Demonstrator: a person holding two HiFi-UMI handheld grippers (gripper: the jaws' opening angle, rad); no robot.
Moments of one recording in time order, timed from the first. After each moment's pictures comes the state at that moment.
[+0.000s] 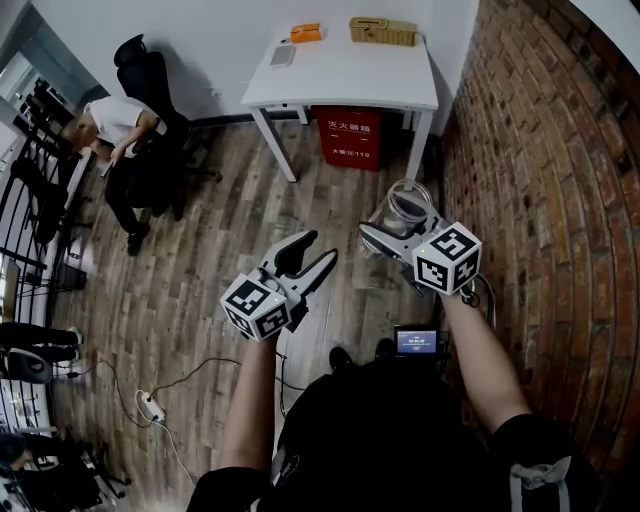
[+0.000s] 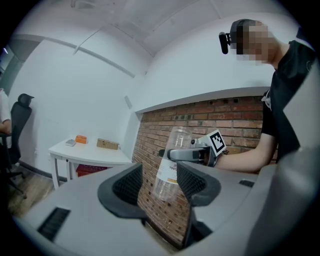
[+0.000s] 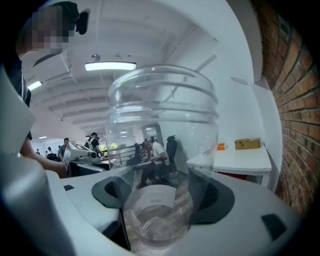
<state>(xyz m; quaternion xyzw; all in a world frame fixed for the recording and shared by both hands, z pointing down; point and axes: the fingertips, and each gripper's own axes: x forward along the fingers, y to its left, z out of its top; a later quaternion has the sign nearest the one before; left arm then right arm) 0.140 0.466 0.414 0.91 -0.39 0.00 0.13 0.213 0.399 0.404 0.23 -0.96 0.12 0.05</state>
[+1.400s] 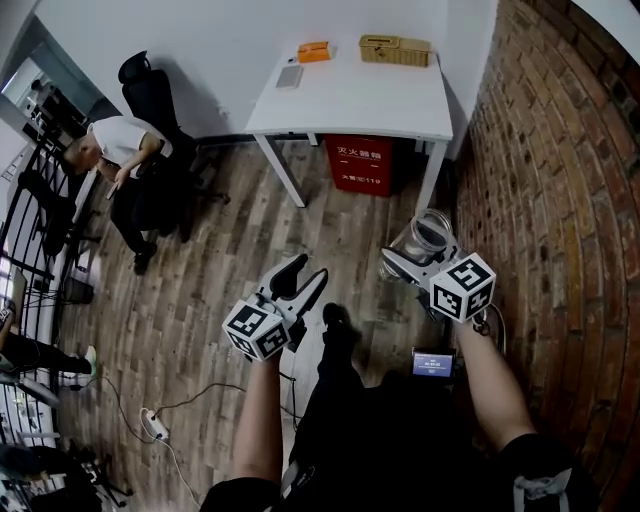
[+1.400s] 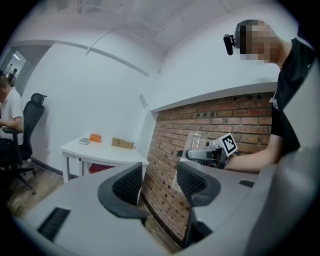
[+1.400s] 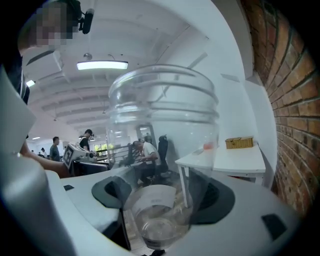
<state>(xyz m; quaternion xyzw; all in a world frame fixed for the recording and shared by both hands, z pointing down) 0.099 0.375 0.453 0.88 -0.45 0.00 0.15 0.237 0.305 0.439 0.26 -0.95 0.13 0.05</state>
